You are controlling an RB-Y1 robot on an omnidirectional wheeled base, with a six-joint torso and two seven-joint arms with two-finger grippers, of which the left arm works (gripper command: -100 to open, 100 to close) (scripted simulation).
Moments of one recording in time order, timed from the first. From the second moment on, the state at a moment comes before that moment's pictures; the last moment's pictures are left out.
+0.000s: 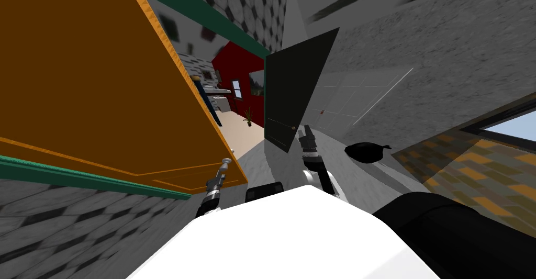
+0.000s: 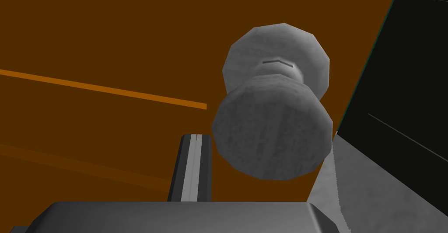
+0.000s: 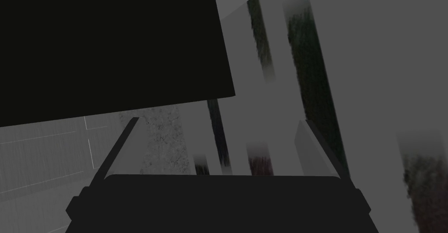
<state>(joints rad) 0.19 0.39 -0.32 -0.95 0.71 -0.87 1.40</state>
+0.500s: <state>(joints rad) 0.20 0.41 -0.29 -0.97 0.74 -0.82 1.39</state>
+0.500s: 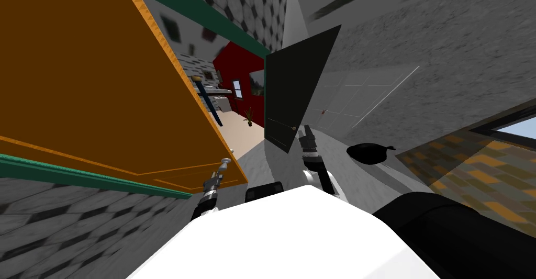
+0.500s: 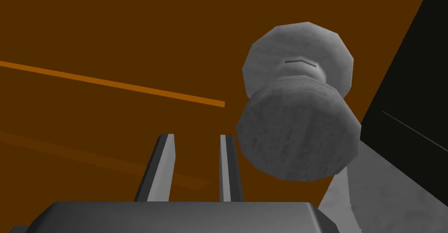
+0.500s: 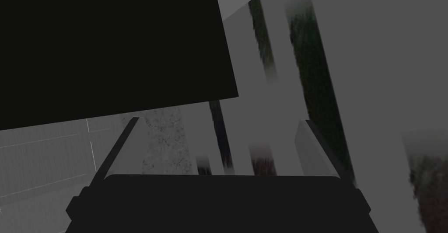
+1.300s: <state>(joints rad) 0.20 0.42 -0.28 -0.98 0.75 -0.79 1.40</state>
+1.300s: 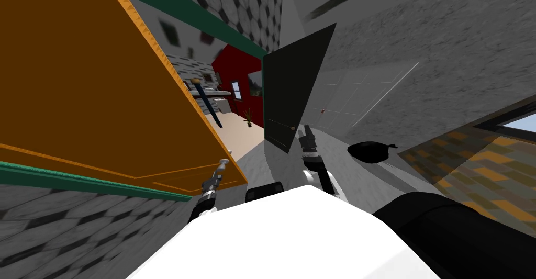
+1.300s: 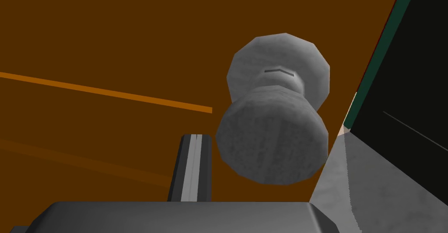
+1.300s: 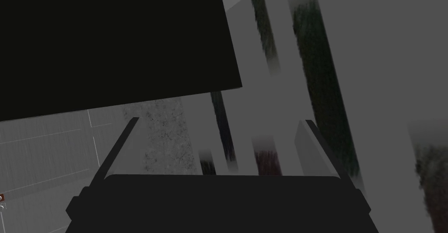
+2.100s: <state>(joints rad) 0.23 0.44 -0.39 -0.99 0.69 -0.90 1.46</state>
